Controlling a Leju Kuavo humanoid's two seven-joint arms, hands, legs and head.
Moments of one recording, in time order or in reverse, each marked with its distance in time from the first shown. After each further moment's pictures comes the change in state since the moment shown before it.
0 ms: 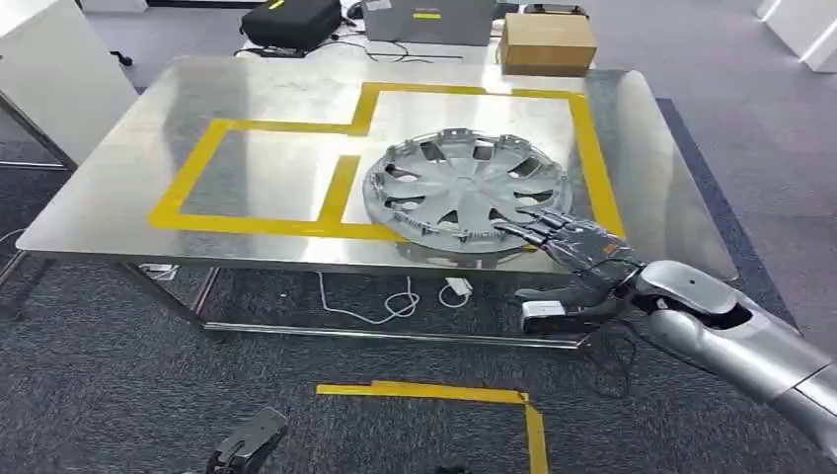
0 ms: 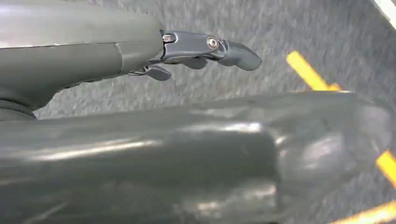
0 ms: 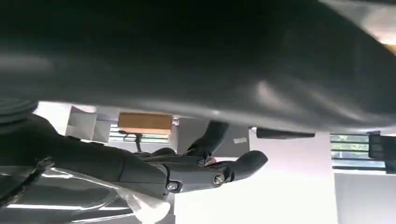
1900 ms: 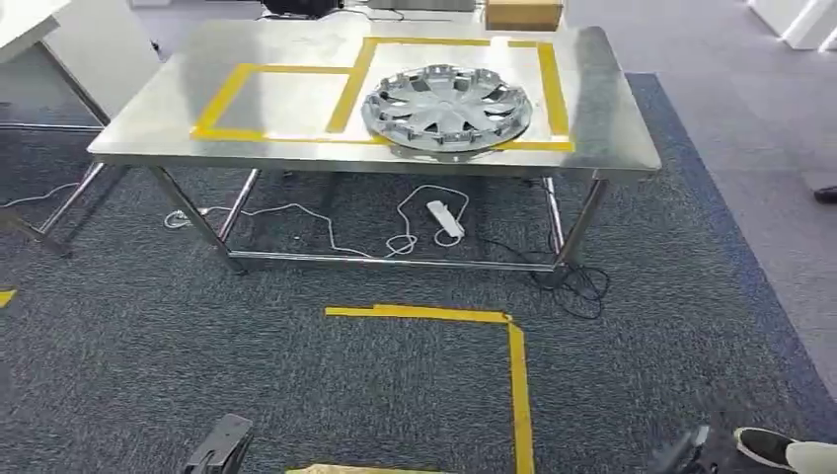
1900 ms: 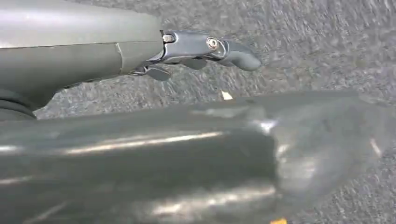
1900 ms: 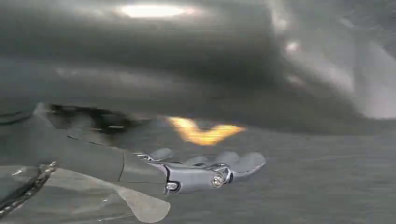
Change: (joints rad) left arm 0.053 0.017 0.066 0.000 0.169 0.101 -0.024; right arm 0.658 0.566 -0.988 0.507 -1.196 -0.082 0.079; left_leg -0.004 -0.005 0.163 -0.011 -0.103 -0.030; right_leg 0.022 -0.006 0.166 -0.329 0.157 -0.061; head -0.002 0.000
